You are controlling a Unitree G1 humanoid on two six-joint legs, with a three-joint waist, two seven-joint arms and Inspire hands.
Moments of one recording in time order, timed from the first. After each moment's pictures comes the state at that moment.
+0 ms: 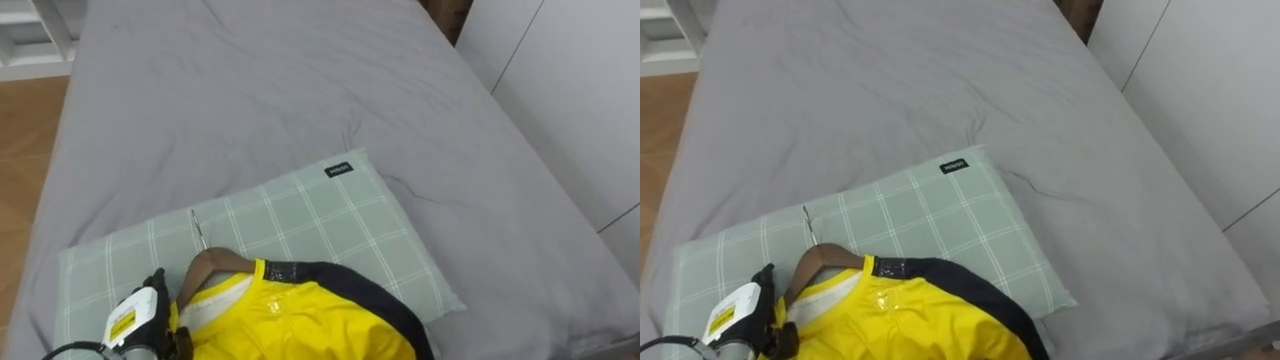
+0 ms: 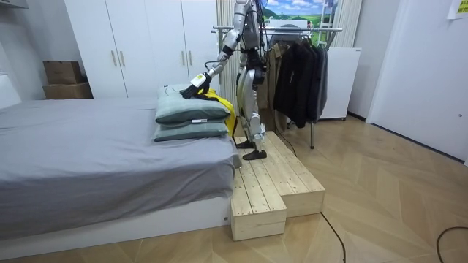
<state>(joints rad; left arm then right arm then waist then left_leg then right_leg) -0.40 0.27 -0.18 1.17 0.52 0.02 0.41 -0.17 -0.27 0.22 1.40 0.29 0.05 0.11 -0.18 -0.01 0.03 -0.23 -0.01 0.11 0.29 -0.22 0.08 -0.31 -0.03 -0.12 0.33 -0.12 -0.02</state>
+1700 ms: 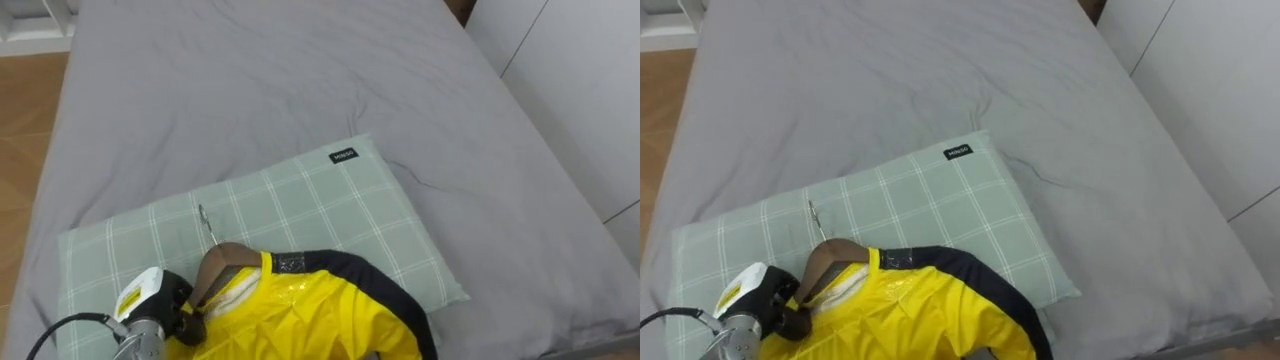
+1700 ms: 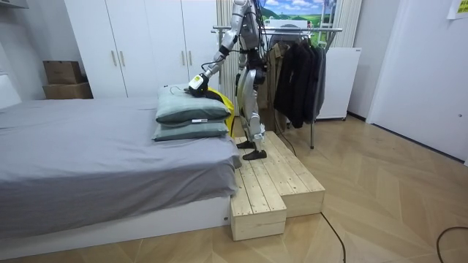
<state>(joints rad) -0.49 0.28 -0.19 1.17 0.42 0.03 0.29 -0.19 -0.28 0.29 1.40 0.33 0.01 0.11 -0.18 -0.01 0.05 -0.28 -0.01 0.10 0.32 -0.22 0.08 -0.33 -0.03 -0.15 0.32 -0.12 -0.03</state>
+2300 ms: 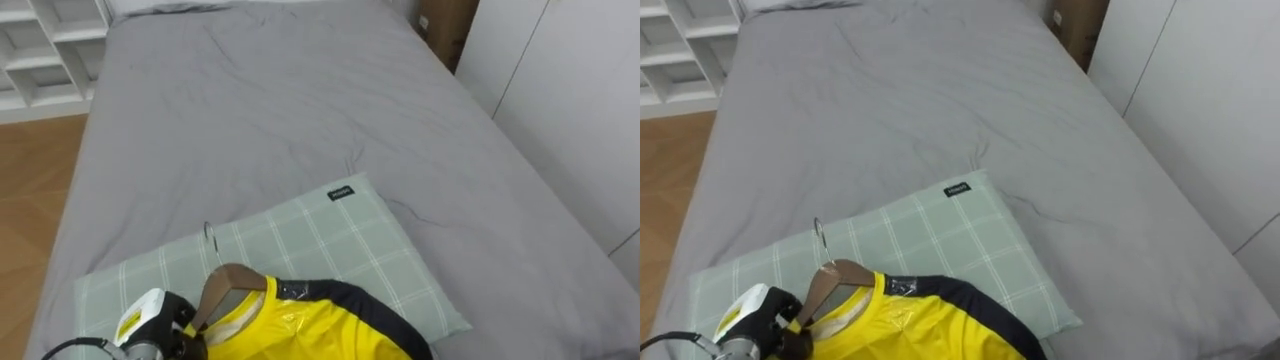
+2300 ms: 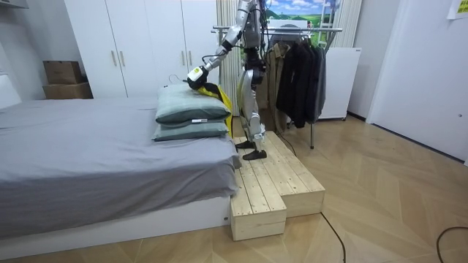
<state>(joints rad) -0.40 0.28 -0.18 1.11 0.42 0.01 0.28 -0.08 -0.30 0.25 1.39 0.32 -0.01 0.13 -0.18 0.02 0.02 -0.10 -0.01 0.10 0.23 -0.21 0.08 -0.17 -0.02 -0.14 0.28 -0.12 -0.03</state>
